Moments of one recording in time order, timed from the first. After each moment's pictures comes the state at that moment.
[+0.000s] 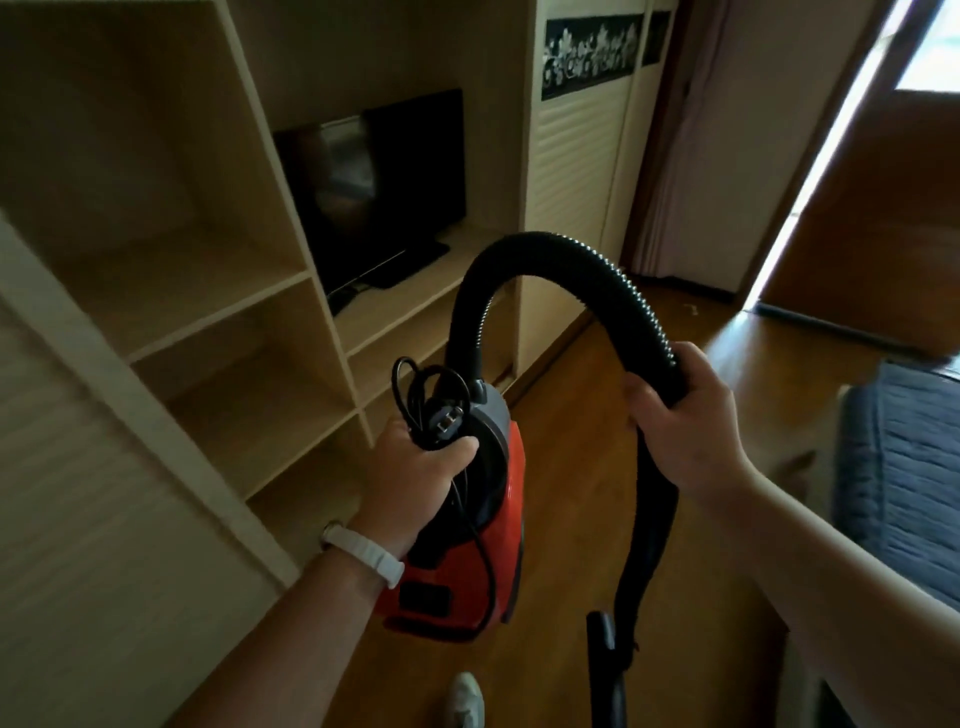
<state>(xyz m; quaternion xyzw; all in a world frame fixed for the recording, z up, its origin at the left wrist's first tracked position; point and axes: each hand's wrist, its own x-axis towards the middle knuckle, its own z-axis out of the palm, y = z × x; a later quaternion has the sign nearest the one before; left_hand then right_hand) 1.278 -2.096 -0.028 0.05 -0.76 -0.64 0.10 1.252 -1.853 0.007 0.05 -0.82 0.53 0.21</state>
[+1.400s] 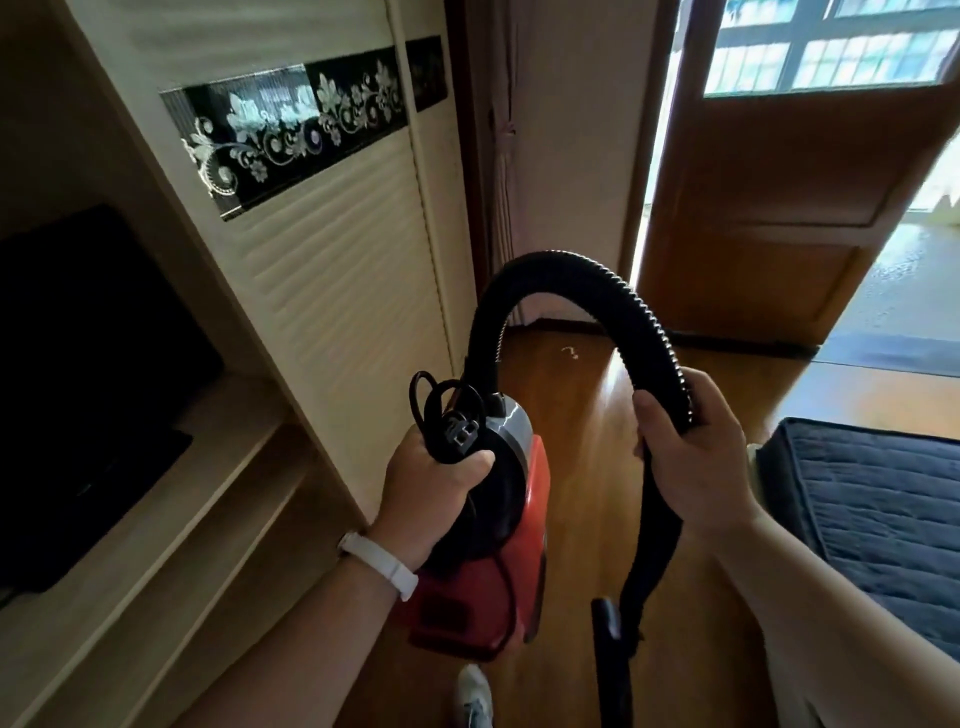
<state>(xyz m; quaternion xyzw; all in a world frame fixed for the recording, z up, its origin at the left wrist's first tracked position) 0.641 -1.719 -0.014 -0.06 -0.81 -0.58 -0.03 0.708 -1.496 -0.003 -0.09 -0.77 0.54 0.33</state>
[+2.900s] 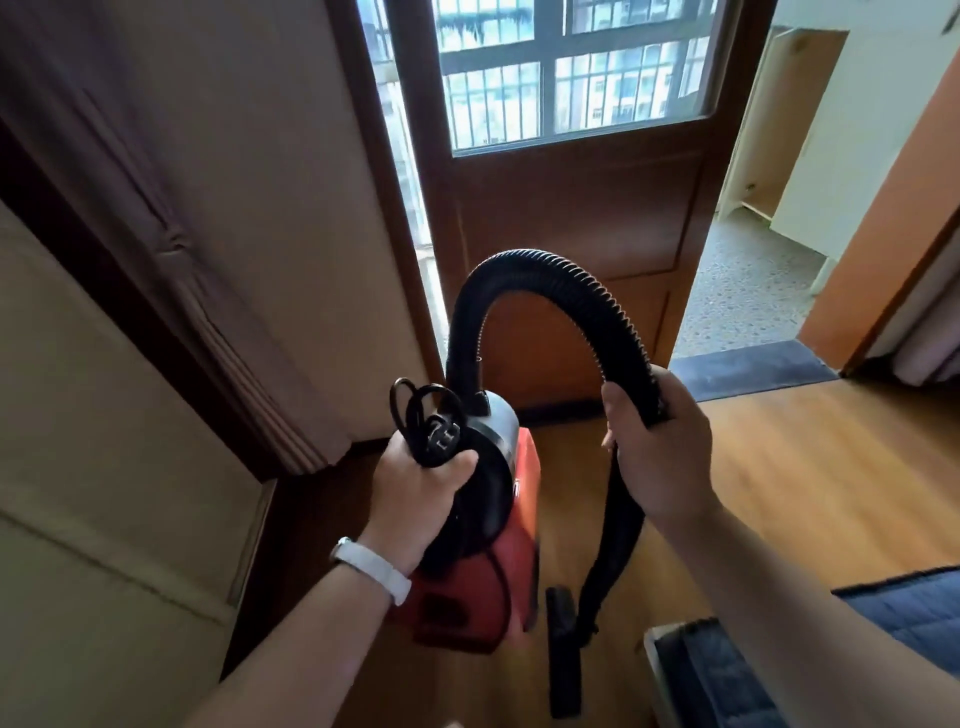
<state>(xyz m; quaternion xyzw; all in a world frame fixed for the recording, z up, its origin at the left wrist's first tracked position) 0.108 -1.055 -0.025 -0.14 -0.79 -0.58 -0.12 0.238 -0.882 -0.019 -0.31 -0.72 0.46 0.42</state>
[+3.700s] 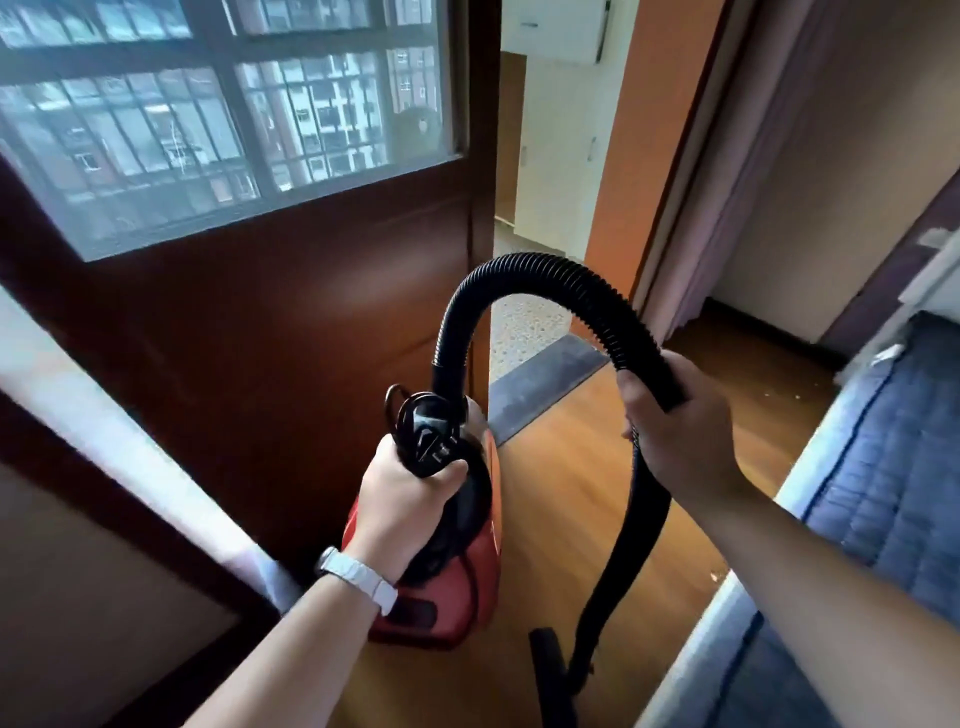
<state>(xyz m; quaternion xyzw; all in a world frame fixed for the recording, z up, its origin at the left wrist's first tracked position) -0.116 -0.633 -0.053 -0.34 -0.73 -0.50 -0.32 0.113 -0.543 -0.004 -0.46 -0.66 0.28 0.53</state>
